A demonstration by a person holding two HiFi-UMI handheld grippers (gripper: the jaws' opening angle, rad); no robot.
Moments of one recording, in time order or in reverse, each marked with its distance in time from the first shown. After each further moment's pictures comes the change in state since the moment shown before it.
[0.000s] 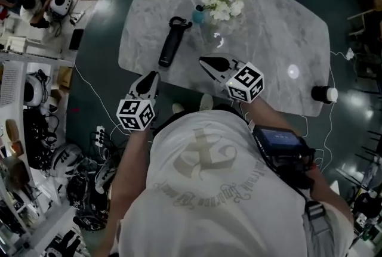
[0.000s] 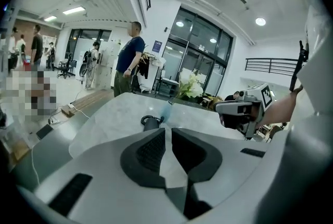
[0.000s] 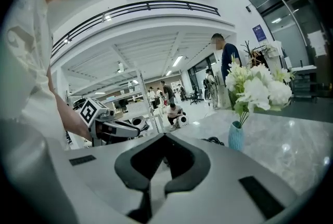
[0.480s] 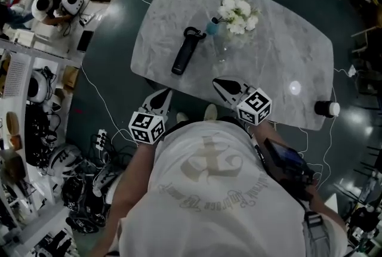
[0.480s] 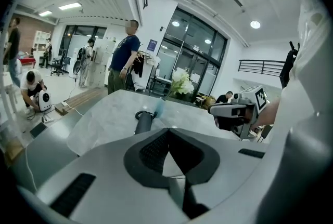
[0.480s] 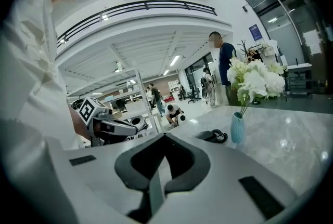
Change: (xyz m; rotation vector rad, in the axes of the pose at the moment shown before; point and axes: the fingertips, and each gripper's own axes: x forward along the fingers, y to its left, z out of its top) left arm -0.026 -0.011 -0.020 0.011 0.013 -0.077; right arm -0.006 0.028 -0.022 0.026 0.002 -0.034
